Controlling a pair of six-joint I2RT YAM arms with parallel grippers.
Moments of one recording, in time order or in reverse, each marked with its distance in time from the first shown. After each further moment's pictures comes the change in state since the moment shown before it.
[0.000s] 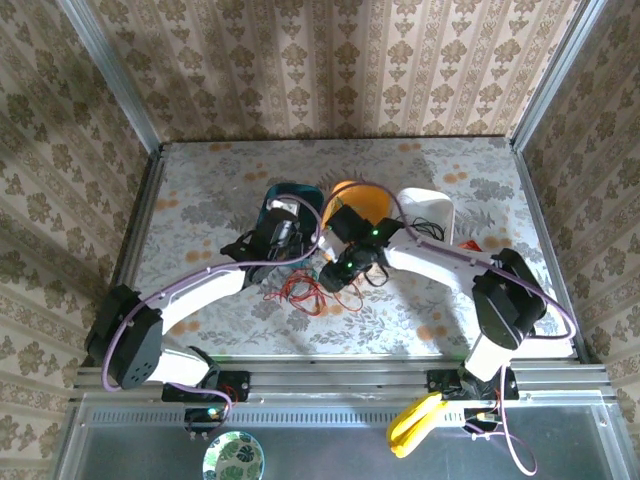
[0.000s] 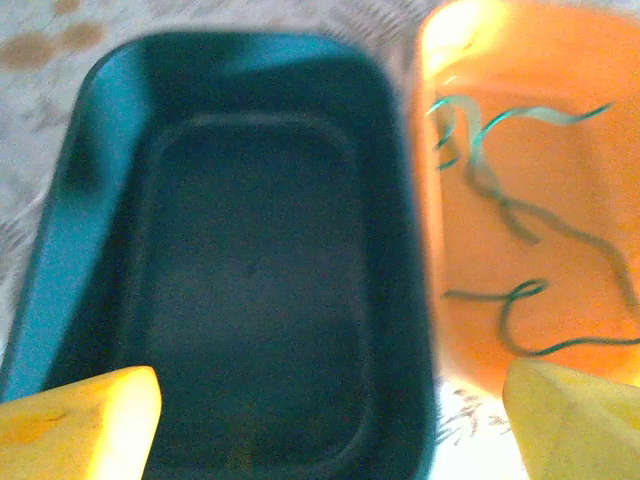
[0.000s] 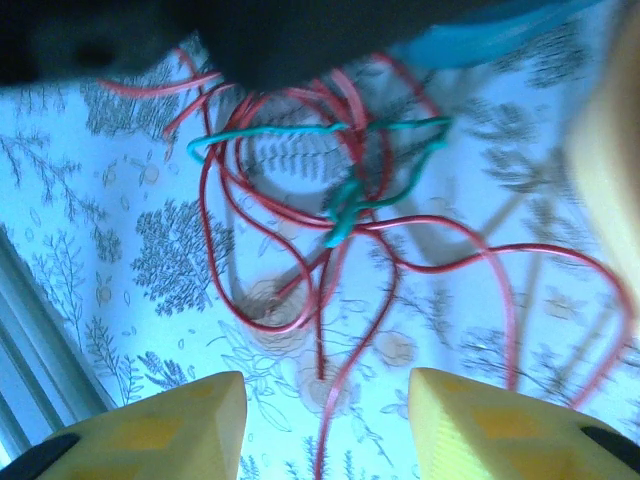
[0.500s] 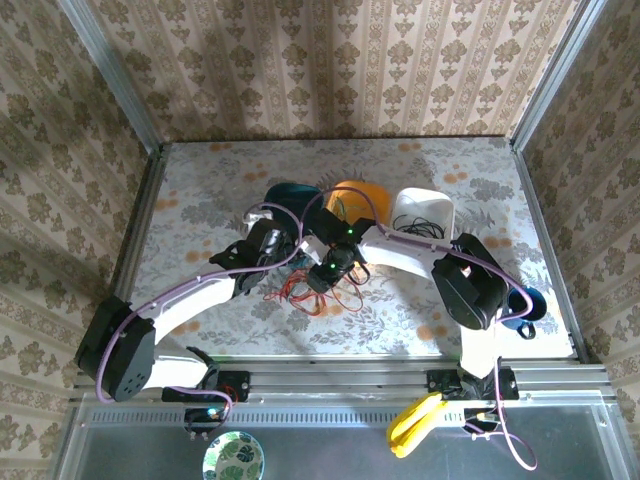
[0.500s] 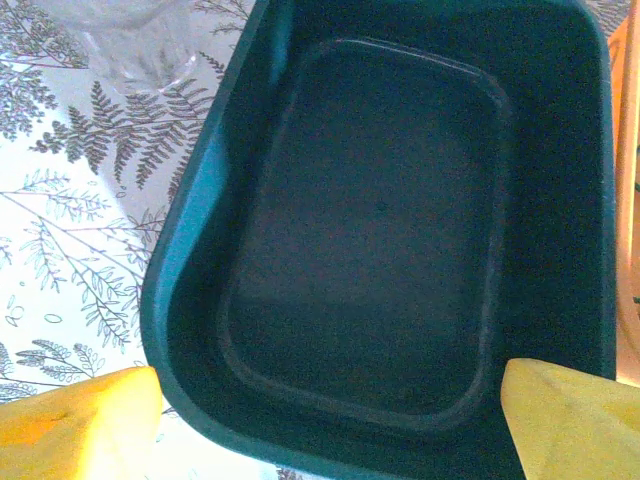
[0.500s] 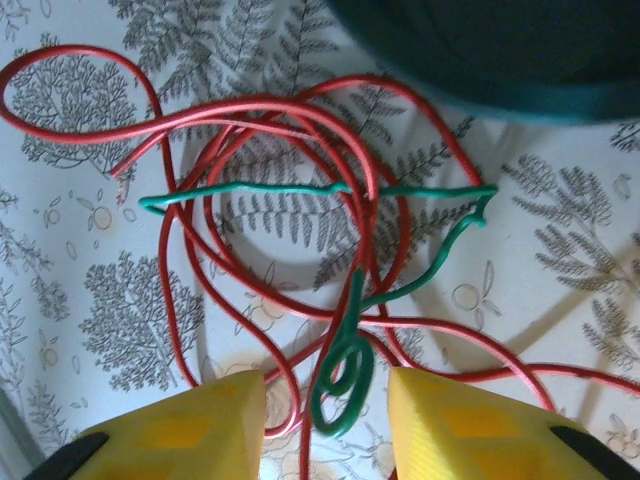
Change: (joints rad) left arm 0.044 -0.063 -0.086 -0.054 -0.074 -0.168; right arm 0.009 0.190 0.115 0.035 -0.006 -0.018
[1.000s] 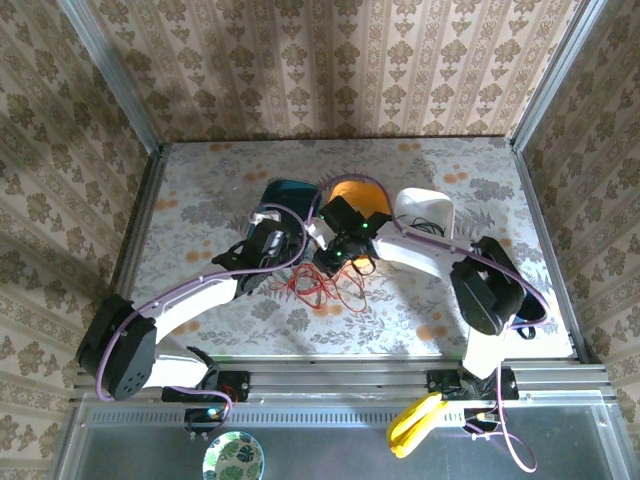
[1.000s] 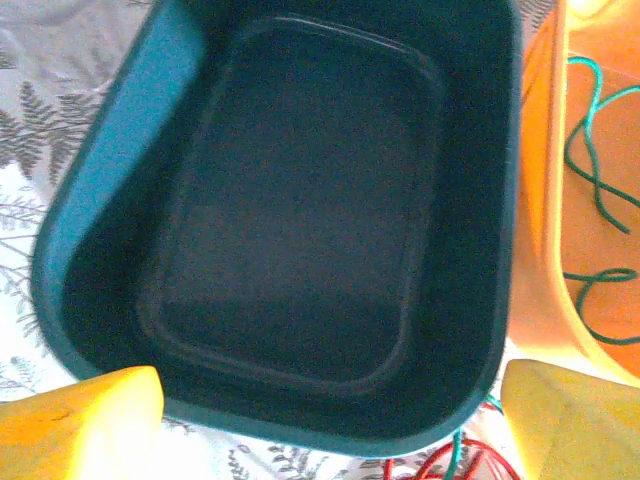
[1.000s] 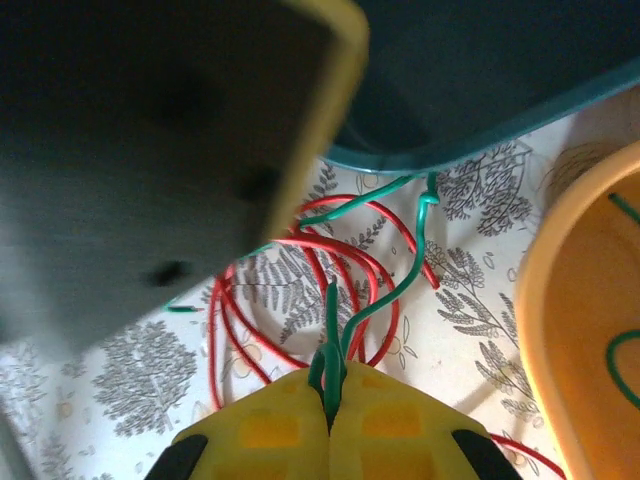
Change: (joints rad) left arm -0.027 0.018 0.002 0.042 0.061 0.025; right arm -0.051 -0.129 -0.056 0.119 0.001 0.014
